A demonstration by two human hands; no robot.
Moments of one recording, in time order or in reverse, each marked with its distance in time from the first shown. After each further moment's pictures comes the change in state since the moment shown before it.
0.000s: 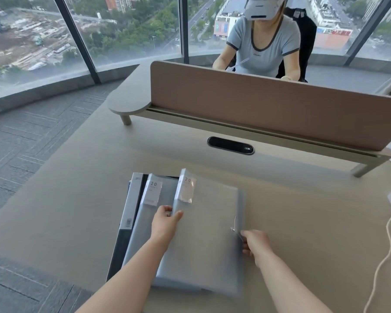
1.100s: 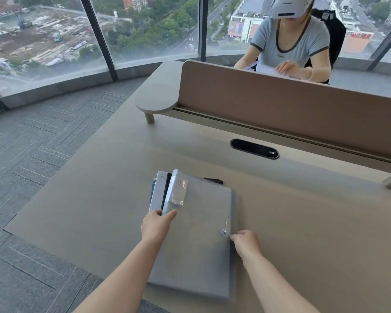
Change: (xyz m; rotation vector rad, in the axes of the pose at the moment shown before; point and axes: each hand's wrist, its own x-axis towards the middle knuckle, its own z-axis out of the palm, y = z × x) left_hand 0.026 -0.023 -0.087 0.056 0.106 -0.085; right_hand -0.039 -0.021 0.093 -0.158 -0.023 -0.102
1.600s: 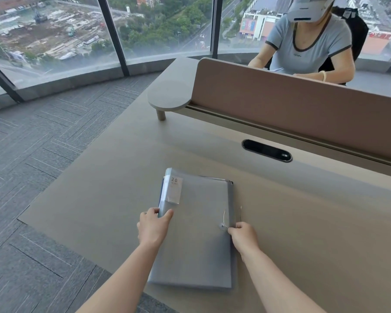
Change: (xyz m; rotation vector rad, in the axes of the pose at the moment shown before) left_hand 0.005 -0.012 -0.022 0.121 0.124 0.006; right_hand -0.001 -0.027 0.022 0.005 -0.066 -0.080
